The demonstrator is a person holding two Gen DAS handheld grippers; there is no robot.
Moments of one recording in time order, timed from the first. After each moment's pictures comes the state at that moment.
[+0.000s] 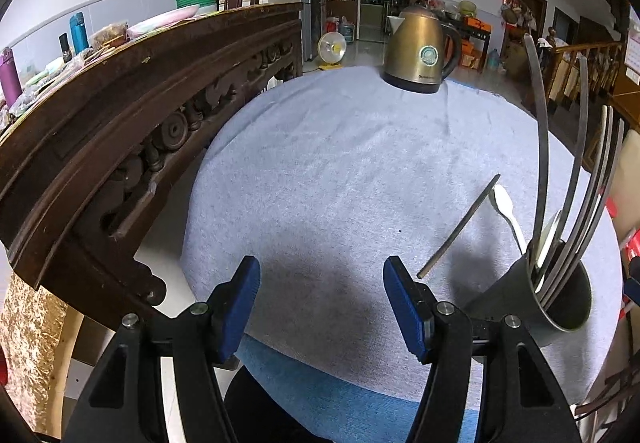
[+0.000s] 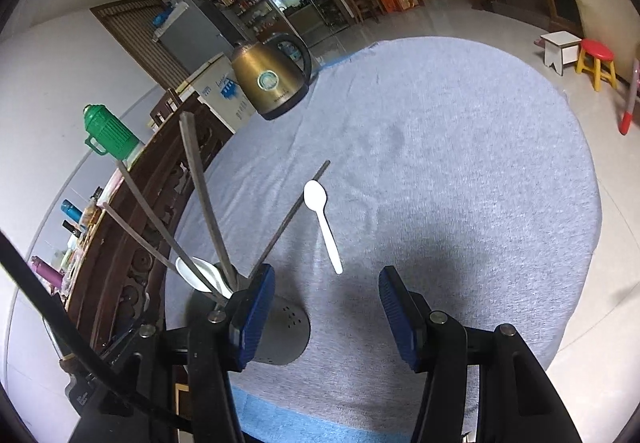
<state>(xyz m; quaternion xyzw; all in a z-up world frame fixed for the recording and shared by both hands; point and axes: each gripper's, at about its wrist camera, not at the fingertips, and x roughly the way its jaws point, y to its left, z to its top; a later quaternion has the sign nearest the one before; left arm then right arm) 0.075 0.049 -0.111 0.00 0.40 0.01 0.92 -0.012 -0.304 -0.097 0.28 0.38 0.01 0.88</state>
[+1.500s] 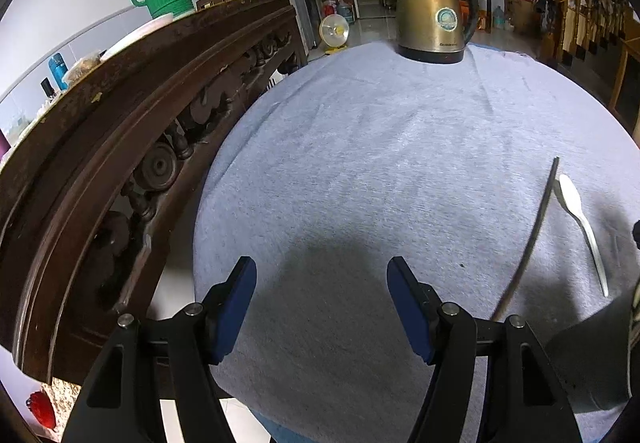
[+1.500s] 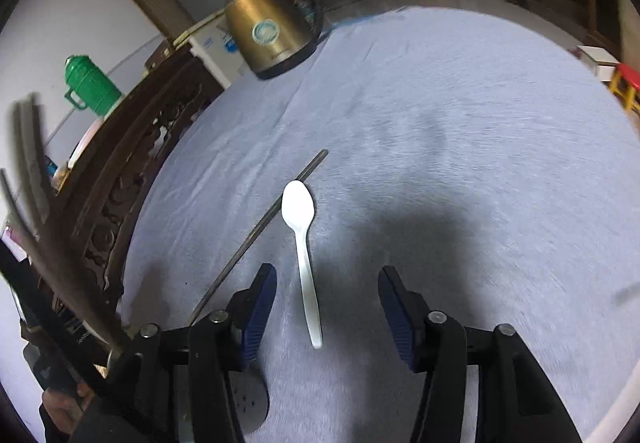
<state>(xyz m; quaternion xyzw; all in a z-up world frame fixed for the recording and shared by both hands) 0.162 0.050 -0.139 0.09 0.43 0.04 0.90 0.110 -0.304 -0.150 0.22 0.45 0.05 0.87</state>
